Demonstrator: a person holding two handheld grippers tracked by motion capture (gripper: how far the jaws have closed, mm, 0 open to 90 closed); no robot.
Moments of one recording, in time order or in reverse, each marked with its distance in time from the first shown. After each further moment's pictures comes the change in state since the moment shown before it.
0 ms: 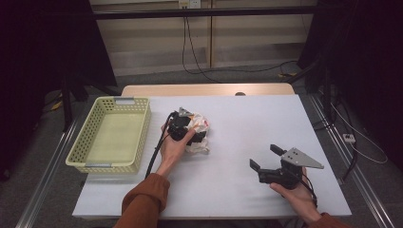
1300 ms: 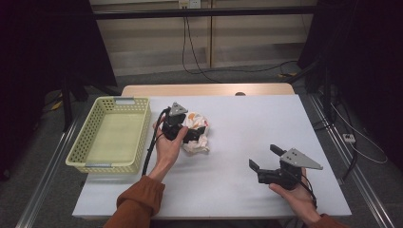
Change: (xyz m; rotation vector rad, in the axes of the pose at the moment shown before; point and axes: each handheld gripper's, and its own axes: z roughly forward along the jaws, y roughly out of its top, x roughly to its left) left arm -0.013 0.016 -0.050 -0.131 -0.037 0.037; right arm 0.004 0.001 0.000 0.003 -0.016 -0.014
